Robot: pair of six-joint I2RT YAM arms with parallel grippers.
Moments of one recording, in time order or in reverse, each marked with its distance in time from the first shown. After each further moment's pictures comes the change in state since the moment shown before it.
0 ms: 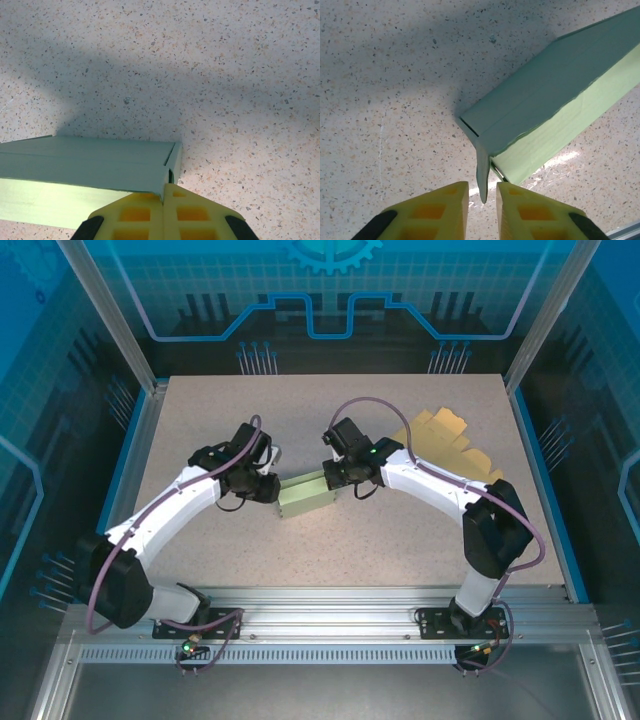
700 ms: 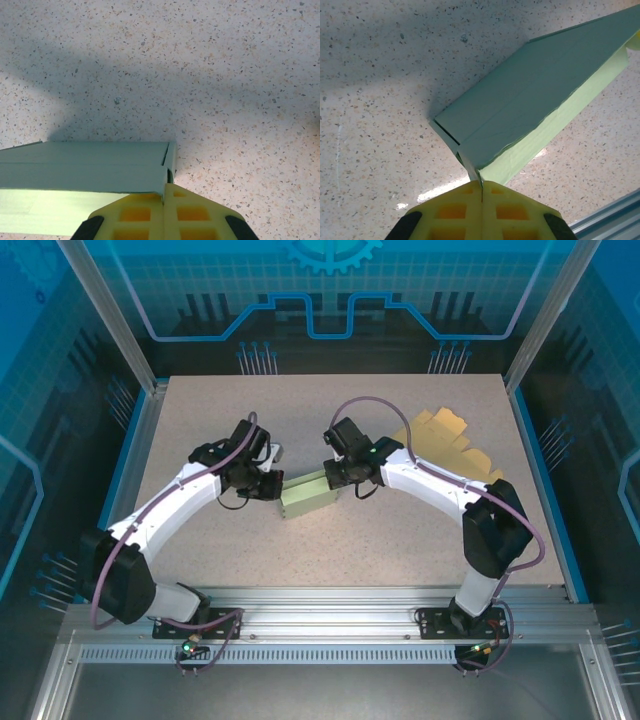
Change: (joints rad) left arm 0.025 0.021 0.010 0.024 0.142 -0.070; right arm 0.002 0.003 0.010 -0.022 0.031 -0.005
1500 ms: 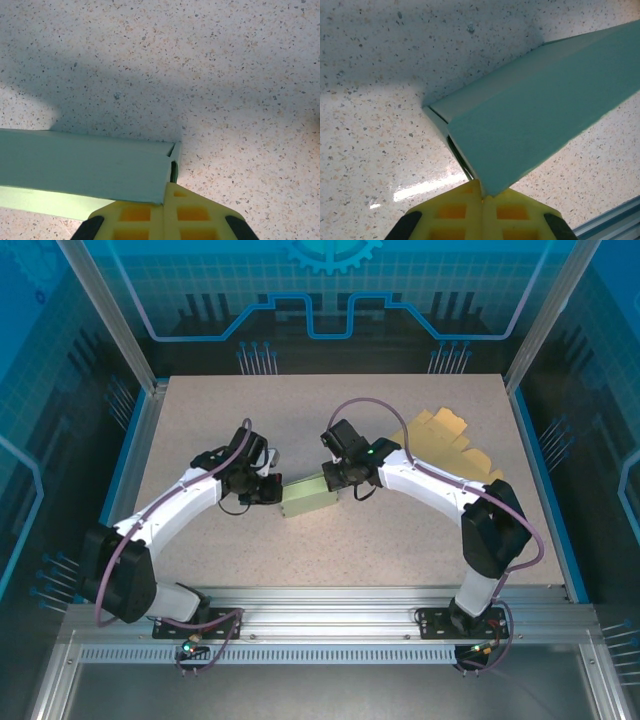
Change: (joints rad) left arm 0.023 0.006 -0.106 0.113 0.046 -0.096; right arm 0.018 0.004 0.006 -0.014 0.014 -0.002
